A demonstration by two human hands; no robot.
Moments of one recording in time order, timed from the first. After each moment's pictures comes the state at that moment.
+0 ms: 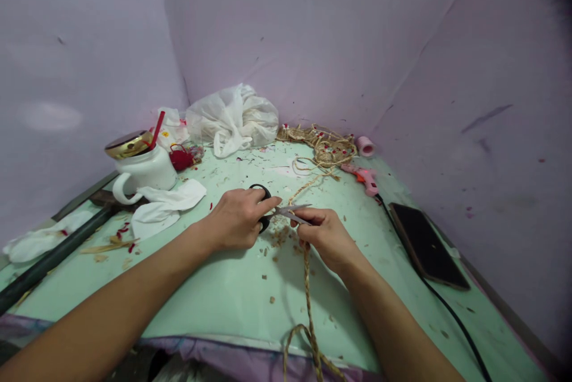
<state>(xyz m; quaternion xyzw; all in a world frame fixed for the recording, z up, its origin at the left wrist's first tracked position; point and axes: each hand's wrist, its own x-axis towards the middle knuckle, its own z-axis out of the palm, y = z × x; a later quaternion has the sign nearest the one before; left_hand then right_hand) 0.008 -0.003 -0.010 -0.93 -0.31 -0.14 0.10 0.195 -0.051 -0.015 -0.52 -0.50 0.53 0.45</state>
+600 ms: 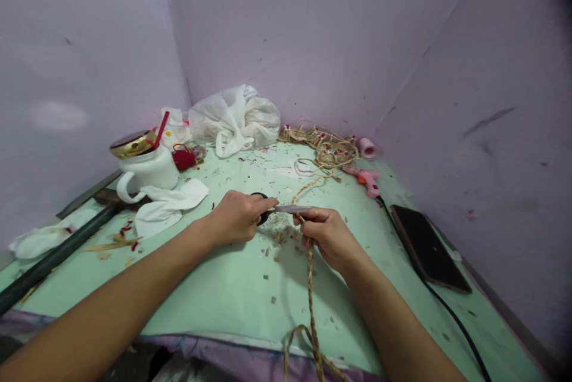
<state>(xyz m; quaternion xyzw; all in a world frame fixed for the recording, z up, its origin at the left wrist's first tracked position) 0.005 0.005 -0.013 -0.93 -0.33 -0.14 -0.01 0.196 -0.050 -0.011 -0.51 -0.46 0.57 0.46</state>
